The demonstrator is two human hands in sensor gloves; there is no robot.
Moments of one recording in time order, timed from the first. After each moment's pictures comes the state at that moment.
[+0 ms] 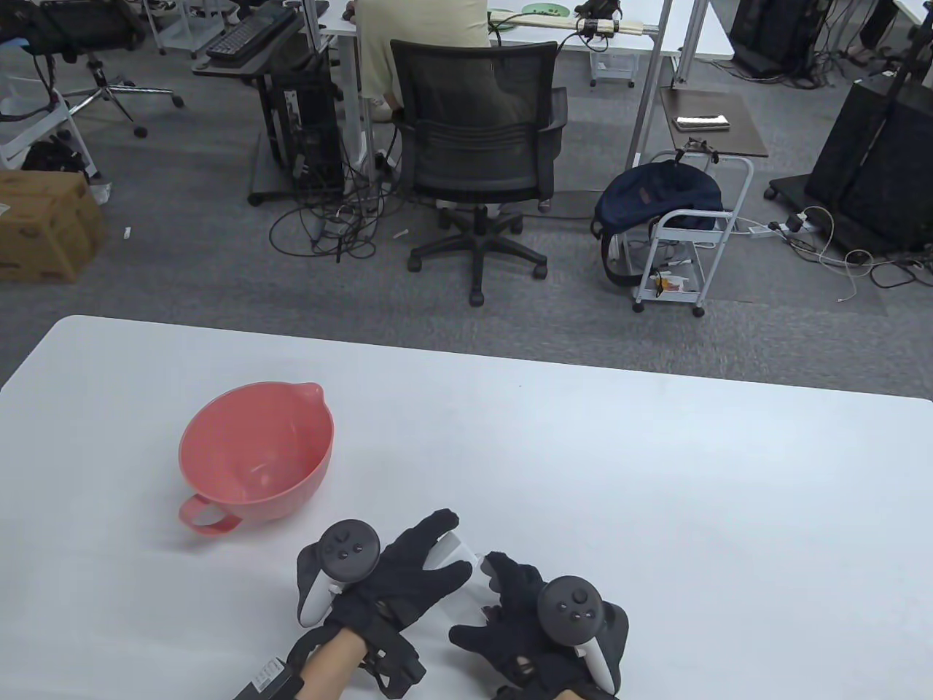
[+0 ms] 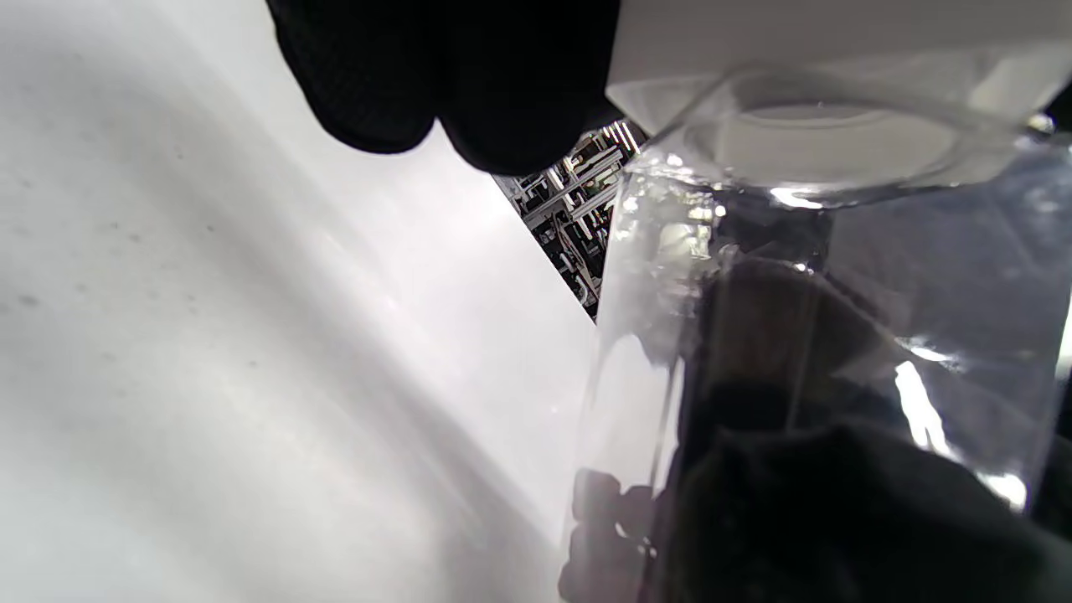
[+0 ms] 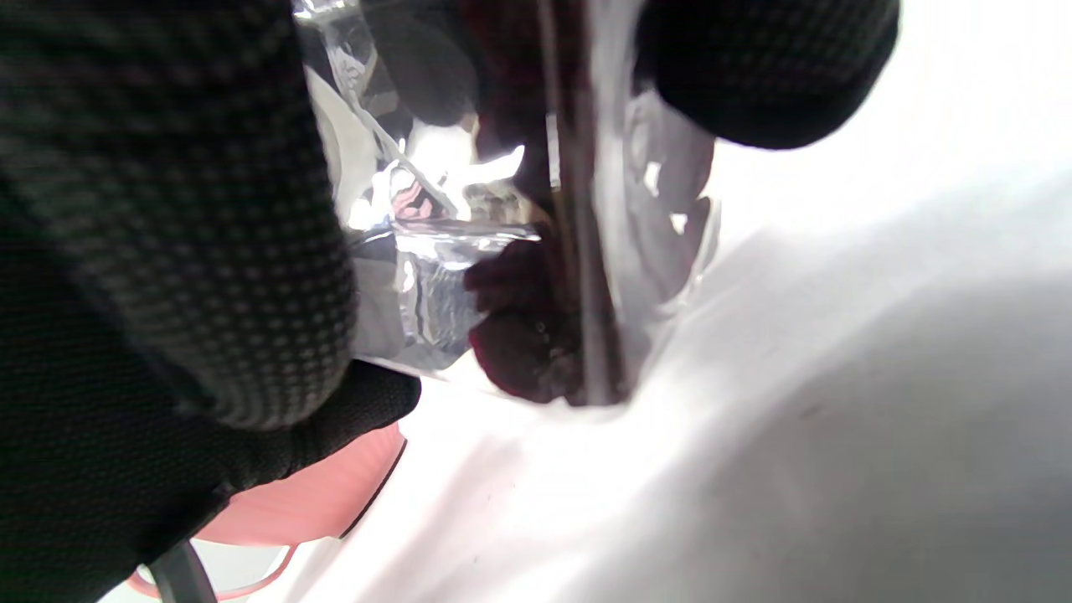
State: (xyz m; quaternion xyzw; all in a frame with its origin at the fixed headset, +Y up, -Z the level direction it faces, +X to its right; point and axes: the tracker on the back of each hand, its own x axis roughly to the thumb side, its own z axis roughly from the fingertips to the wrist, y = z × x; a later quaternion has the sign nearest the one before) left_hand -0.145 -0.758 -0.353 -0.13 -0.14 0.46 0.87; right_hand 0.096 -0.768 -0.301 0.03 0.02 0.91 0.42
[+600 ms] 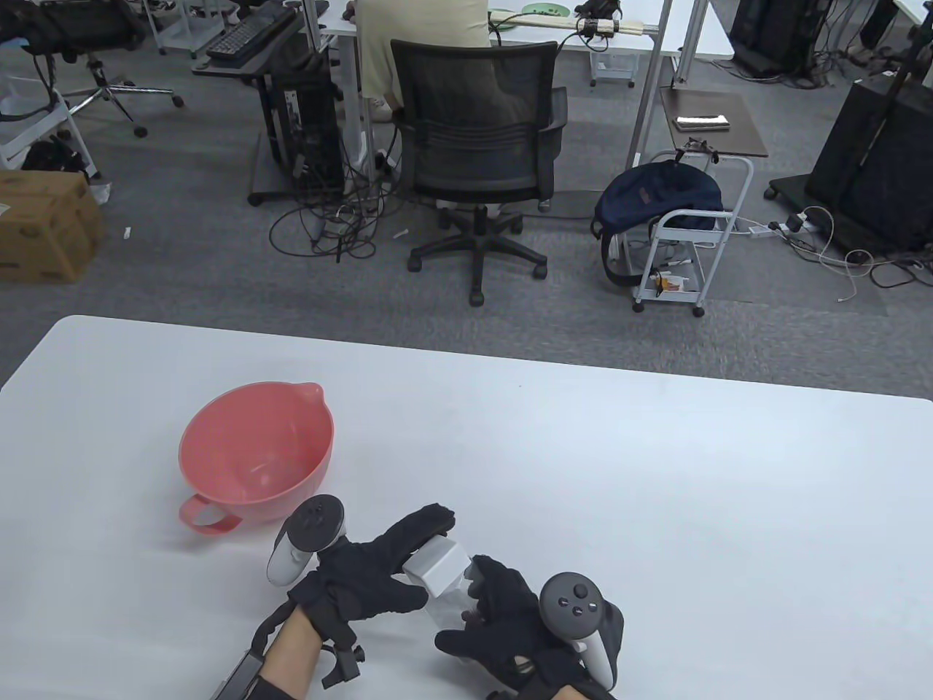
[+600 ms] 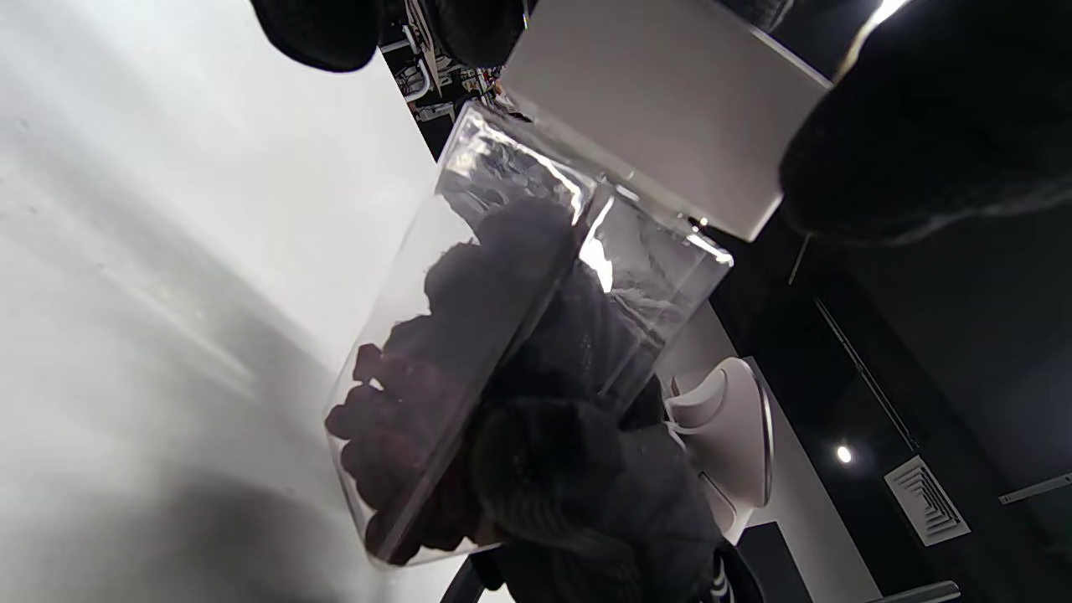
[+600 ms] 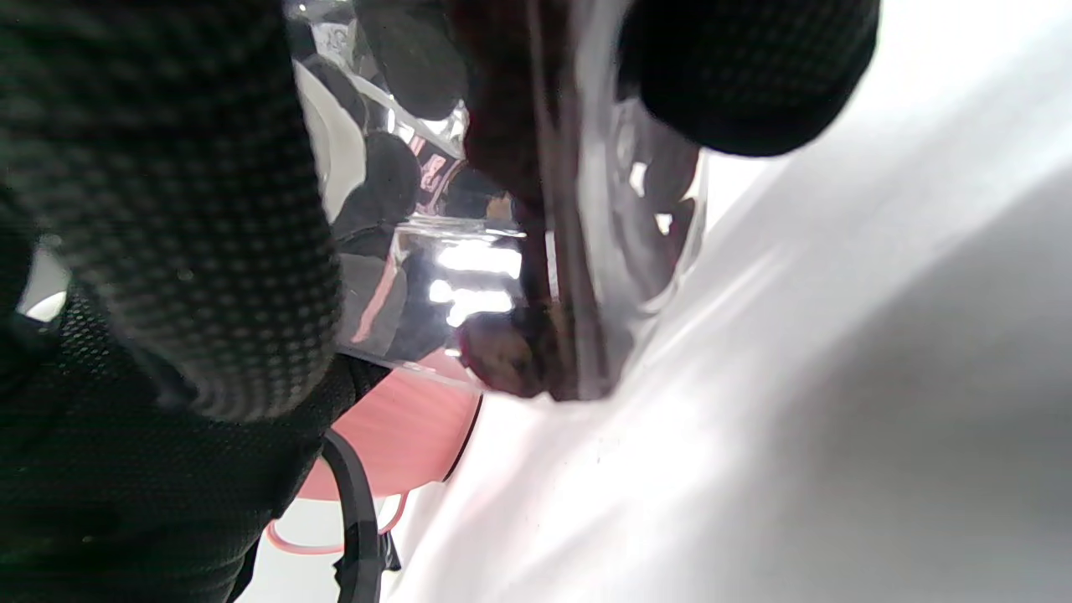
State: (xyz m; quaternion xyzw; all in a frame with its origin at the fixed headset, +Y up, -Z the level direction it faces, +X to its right) left_hand -0.170 -0.747 -0.373 -0.24 -0.33 0.55 0.73; right_hand 0.087 -0.774 -0.303 0.06 0.08 0.86 0.51
